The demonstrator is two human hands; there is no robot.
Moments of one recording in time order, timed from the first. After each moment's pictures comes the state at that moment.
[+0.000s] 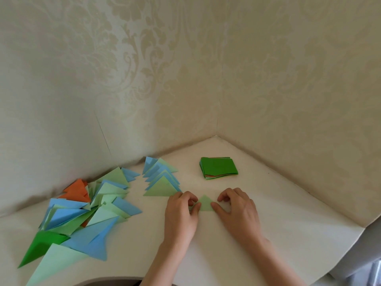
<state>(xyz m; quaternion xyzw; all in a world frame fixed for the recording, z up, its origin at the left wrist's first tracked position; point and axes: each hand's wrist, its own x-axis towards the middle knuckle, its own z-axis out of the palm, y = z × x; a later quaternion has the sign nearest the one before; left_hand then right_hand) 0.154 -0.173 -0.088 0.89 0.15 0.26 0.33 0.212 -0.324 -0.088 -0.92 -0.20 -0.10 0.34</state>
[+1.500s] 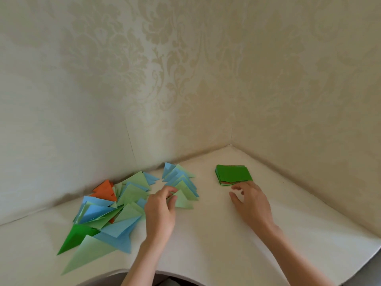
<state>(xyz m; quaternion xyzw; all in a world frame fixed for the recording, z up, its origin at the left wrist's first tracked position) 0.123 -0.093 -0.073 0.87 0.19 0.35 0.29 0.237 -0.310 -0.067 -0.92 -0.19 -0.13 0.31</state>
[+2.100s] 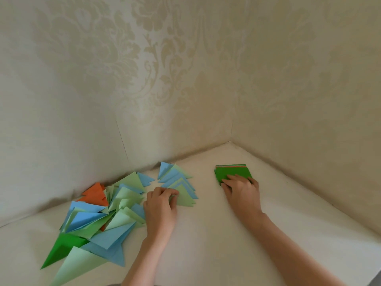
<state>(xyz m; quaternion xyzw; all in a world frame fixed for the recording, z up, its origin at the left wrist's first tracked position) 0.155 -0.082 -0.099 0.89 0.22 0.33 0.23 0.276 -0.274 -0.086 -0.92 -0.22 -0.22 0.22</state>
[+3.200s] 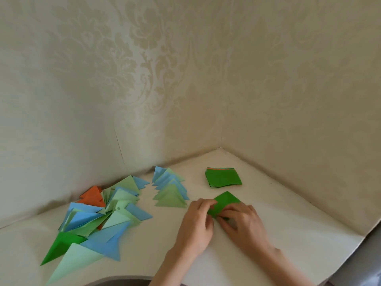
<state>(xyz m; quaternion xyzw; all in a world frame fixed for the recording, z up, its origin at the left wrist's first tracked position) 0.140 -0.181 -0.080 0.91 -0.03 0.27 0.33 0.205 -0.336 -0.090 -0.86 -0.36 -0.23 0.28</state>
